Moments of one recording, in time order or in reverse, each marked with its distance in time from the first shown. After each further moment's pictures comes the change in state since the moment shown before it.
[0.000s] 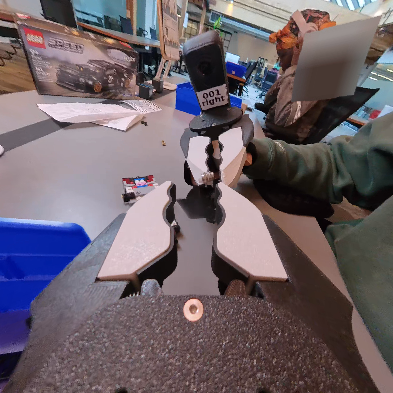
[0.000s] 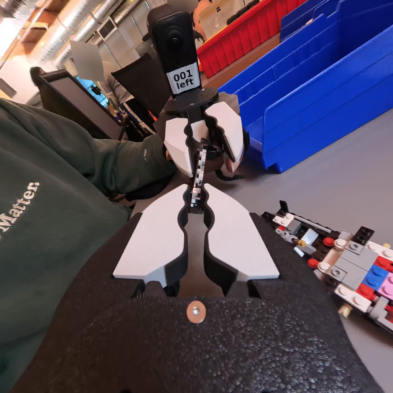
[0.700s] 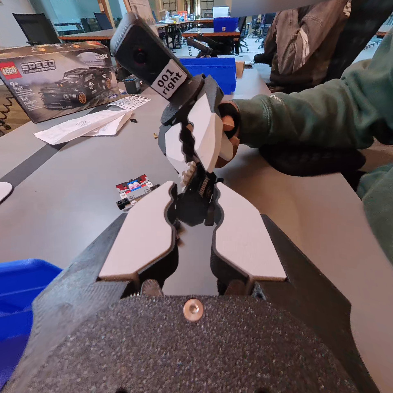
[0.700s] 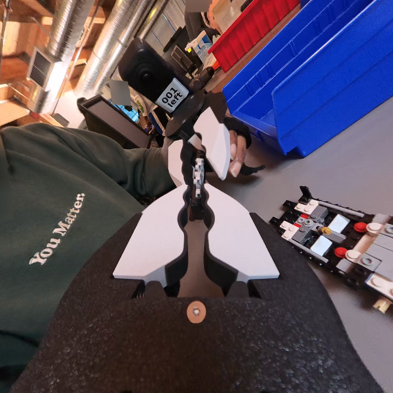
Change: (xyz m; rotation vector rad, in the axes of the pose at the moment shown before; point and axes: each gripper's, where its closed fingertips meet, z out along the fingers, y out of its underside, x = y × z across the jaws) left arm 0.020 0.019 0.011 -0.105 0.010 0.284; right arm -0.007 0.002 -0.007 0.002 -0.115 0.186
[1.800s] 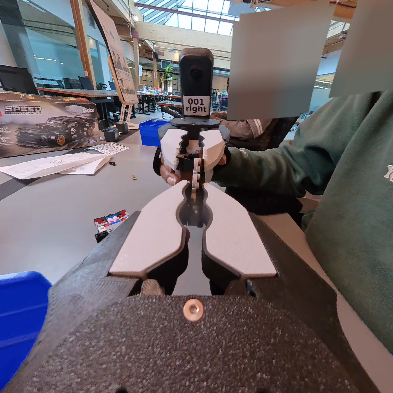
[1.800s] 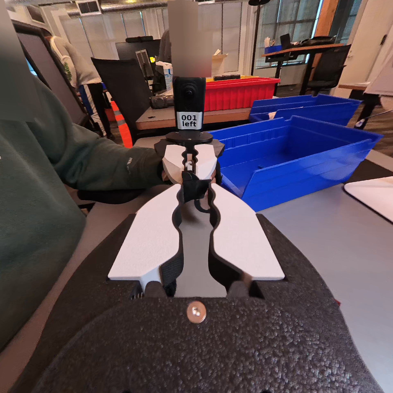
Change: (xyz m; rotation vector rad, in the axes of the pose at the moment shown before) left arm 0.010 -0.038 -0.022 0.277 0.154 -0.120; right arm -0.027 -0.030 -0.005 0.110 0.260 -0.620
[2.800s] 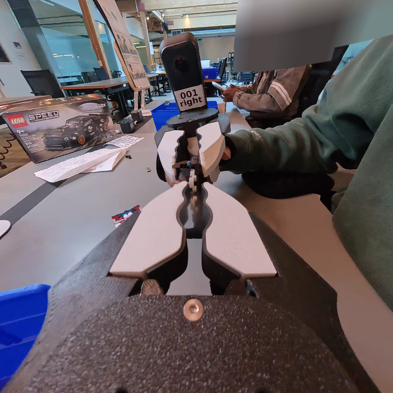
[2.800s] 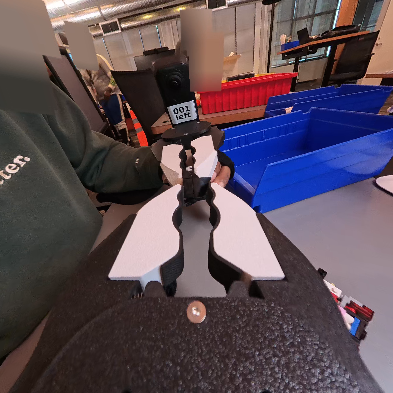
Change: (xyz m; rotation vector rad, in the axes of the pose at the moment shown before) left arm 0.002 0.007 0.008 -0.120 -0.084 0.155; right arm -0.004 0.009 0.002 0.021 -0.077 0.075
